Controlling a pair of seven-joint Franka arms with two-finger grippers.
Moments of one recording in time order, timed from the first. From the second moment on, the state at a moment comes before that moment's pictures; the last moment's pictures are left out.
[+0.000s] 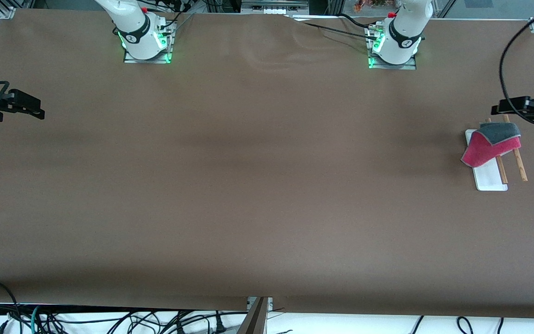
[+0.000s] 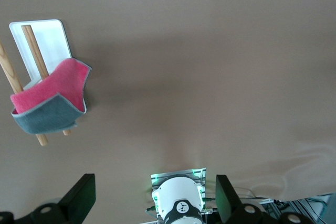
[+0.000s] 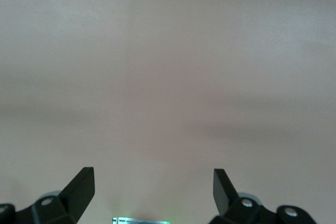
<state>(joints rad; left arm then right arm) 0.47 0.23 -0.40 -1.40 0.02 1.23 0.13 -0.10 0.11 0.08 -1.48 -0.03 1.48 -0.12</state>
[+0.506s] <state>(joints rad) 0.30 0.06 -0.24 -1.65 0.02 1.40 0.12 -0.10 0.11 0.08 -1.48 -0.03 1.48 -0.12</state>
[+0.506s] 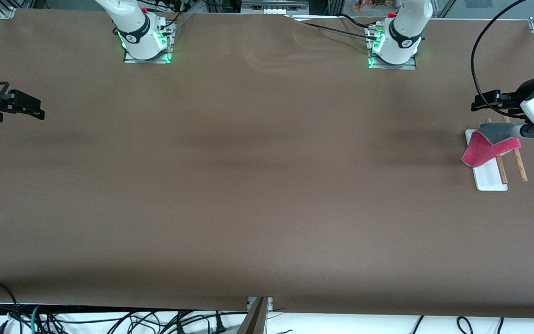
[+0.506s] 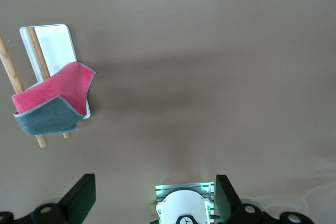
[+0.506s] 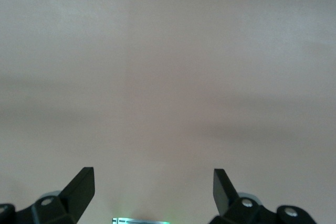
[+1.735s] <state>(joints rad) 0.03 0.03 -0.01 -1.70 -0.04 1.59 0.09 -0.10 0.11 0.07 -1.48 -0.03 1.48 -0.12</state>
